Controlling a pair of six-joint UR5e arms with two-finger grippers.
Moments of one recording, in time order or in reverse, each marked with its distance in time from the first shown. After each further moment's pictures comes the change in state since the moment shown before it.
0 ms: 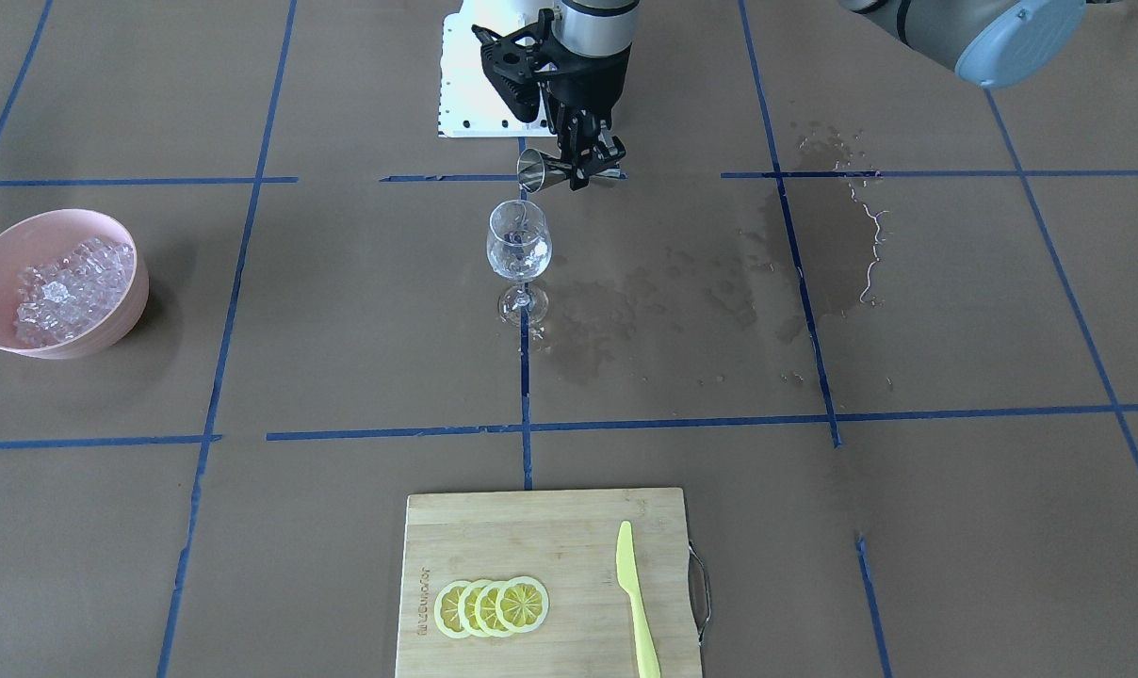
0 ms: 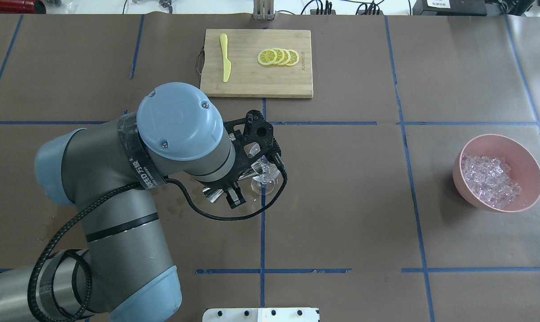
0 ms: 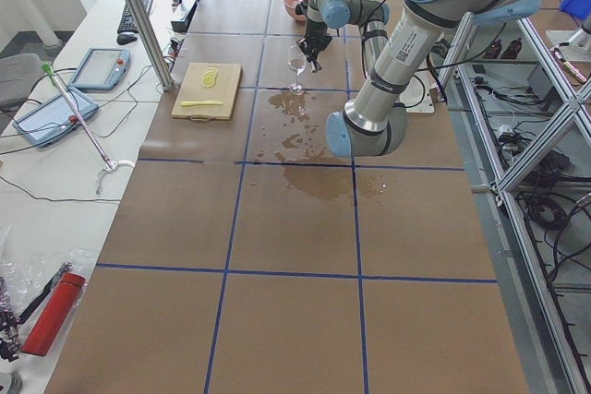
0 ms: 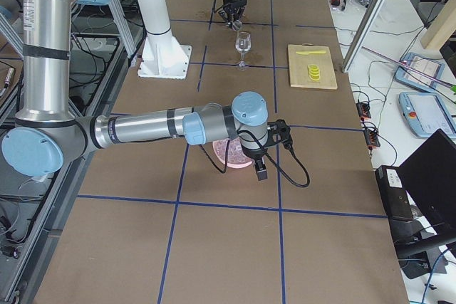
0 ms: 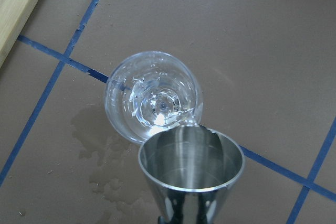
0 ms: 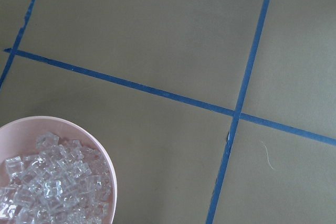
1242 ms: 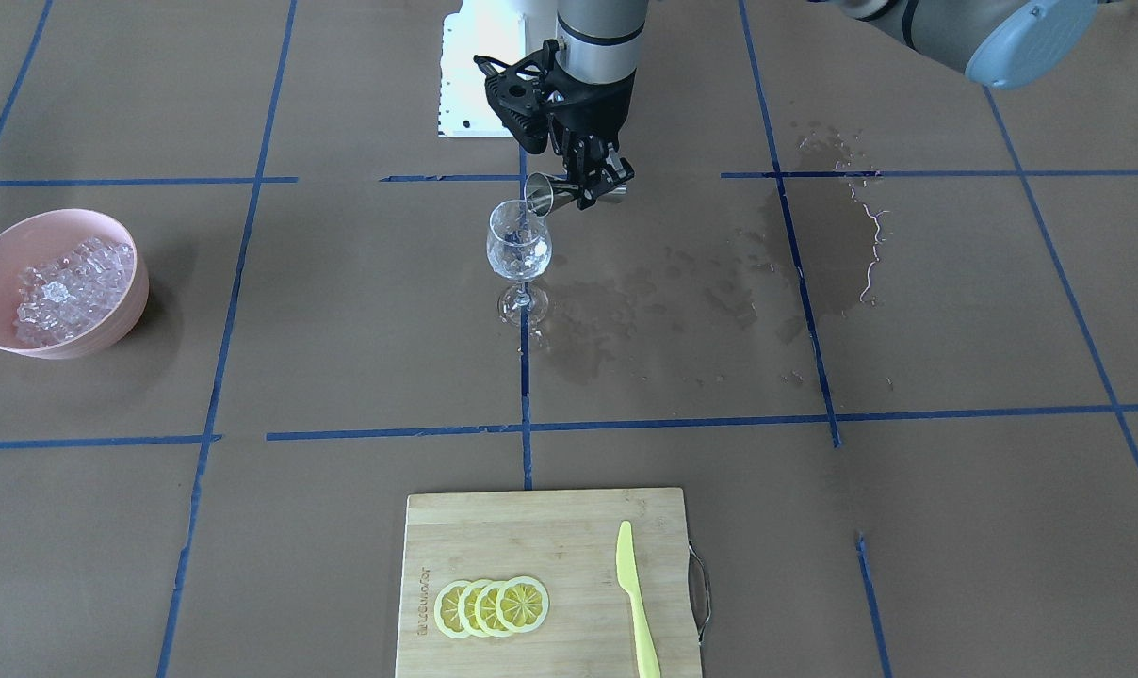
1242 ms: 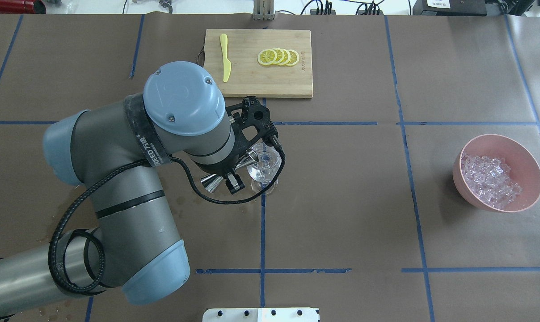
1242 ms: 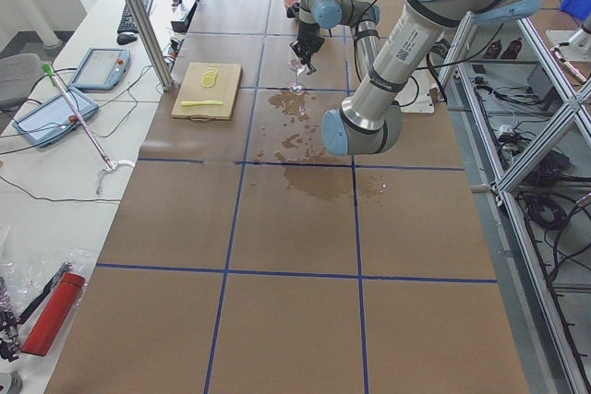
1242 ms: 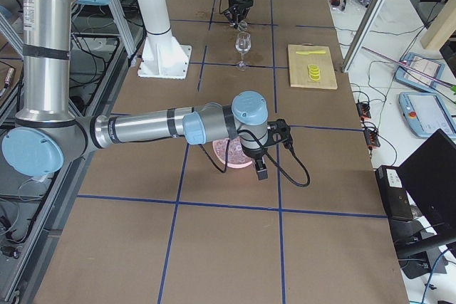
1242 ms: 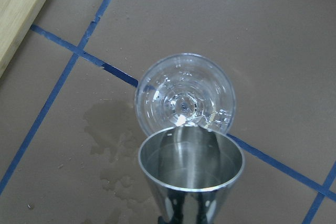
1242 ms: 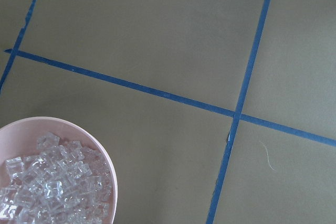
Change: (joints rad) left arm -0.047 -0.017 0.057 -0.001 -0.047 -0.015; right arm 0.000 0.001 0.001 0.000 0.000 0.000
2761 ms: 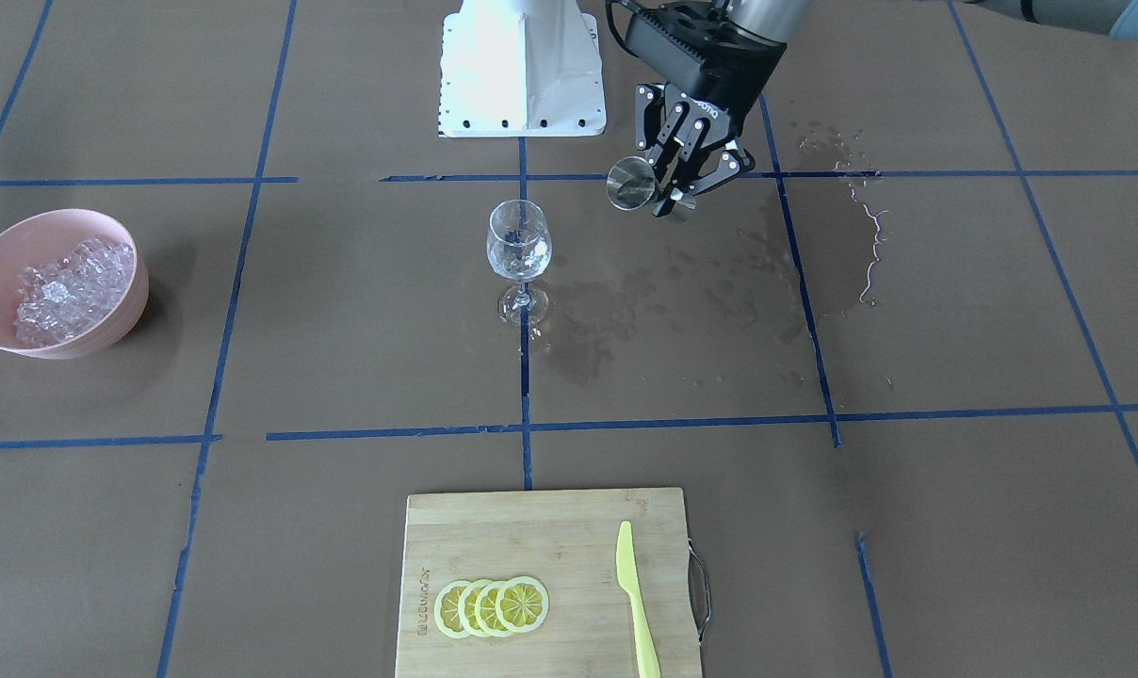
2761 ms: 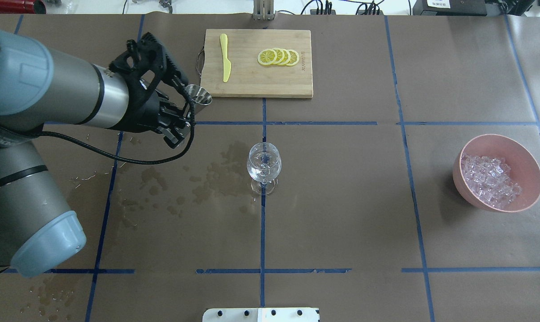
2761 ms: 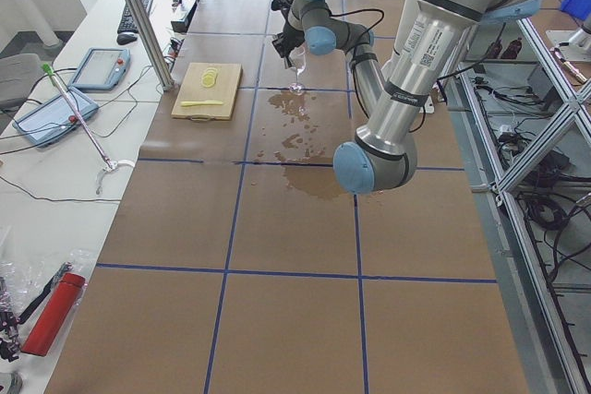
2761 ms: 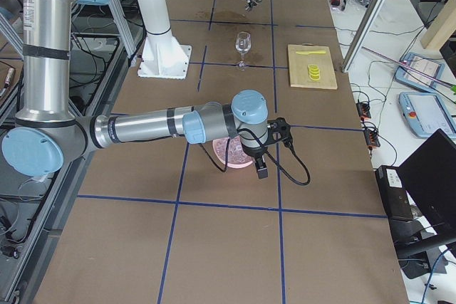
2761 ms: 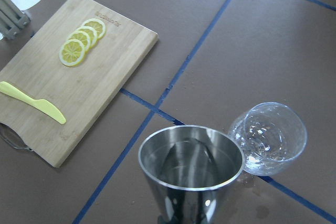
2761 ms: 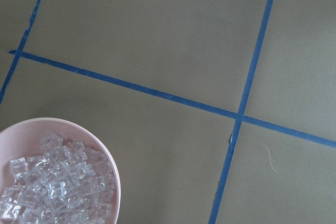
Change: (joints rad) left arm -0.179 0.331 -0.200 -0.521 -0.007 -0.158; right arm 0.000 0.000 0.006 0.000 0.005 0.000
